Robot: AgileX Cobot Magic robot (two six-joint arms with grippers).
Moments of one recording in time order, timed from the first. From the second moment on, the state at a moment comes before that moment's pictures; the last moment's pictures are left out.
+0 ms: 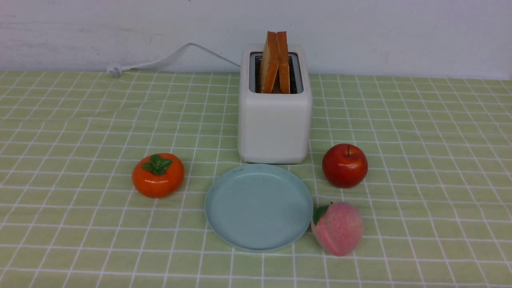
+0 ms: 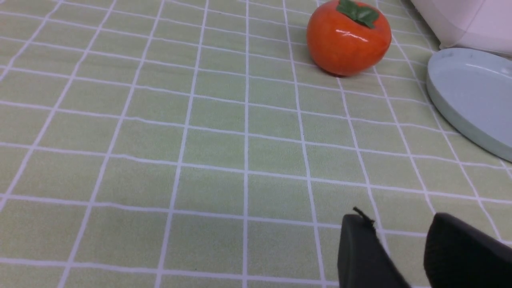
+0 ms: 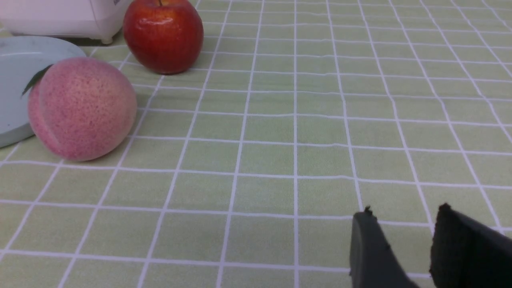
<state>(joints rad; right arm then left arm) 0.03 -0.01 0.02 0.02 0.39 0.04 -0.07 -0.01 0.03 -0.15 0.38 -0.07</state>
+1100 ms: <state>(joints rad) 0.03 -0.01 0.03 0.17 0.26 0.12 -0.07 0.00 -0.11 -1.01 0.12 0.17</state>
